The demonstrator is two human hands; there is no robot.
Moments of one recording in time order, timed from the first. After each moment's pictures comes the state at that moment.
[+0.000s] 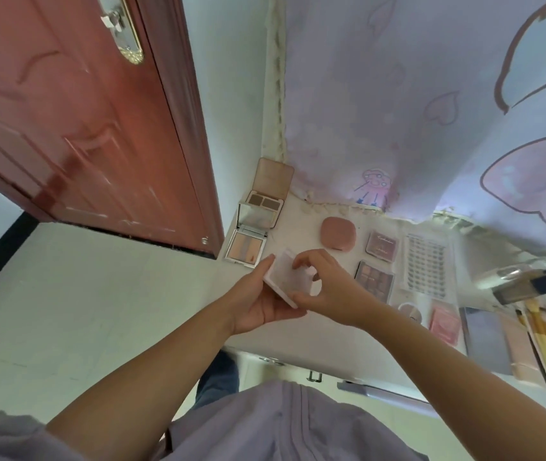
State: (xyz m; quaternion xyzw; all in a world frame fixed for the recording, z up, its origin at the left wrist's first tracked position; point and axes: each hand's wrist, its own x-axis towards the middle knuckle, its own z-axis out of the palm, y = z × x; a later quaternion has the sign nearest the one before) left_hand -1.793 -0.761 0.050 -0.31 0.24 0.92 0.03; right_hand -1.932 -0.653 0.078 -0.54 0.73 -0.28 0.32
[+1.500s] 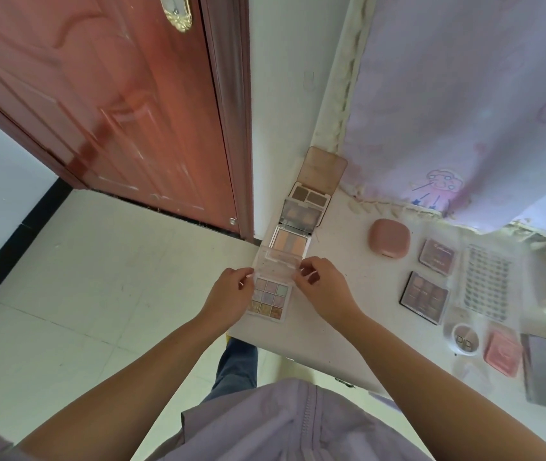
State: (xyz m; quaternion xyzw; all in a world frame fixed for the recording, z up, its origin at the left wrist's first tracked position) left_hand -1.721 -0.820 -0.001 -0.51 0.73 0.45 0.00; right_hand -1.885 -0.727 0.007 -0.39 0.81 -0.28 0.34
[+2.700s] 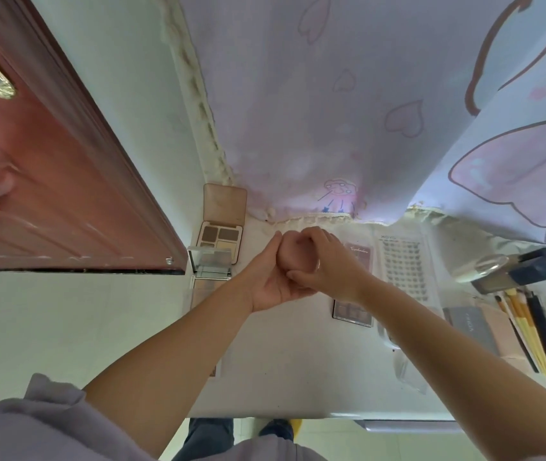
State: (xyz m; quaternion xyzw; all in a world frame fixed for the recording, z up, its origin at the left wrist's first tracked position) left_hand -1.928 -0.812 0.050 -0.36 0.20 0.90 0.12; right_hand -2.029 -0.698 0.058 -0.44 0.83 -0.25 0.24
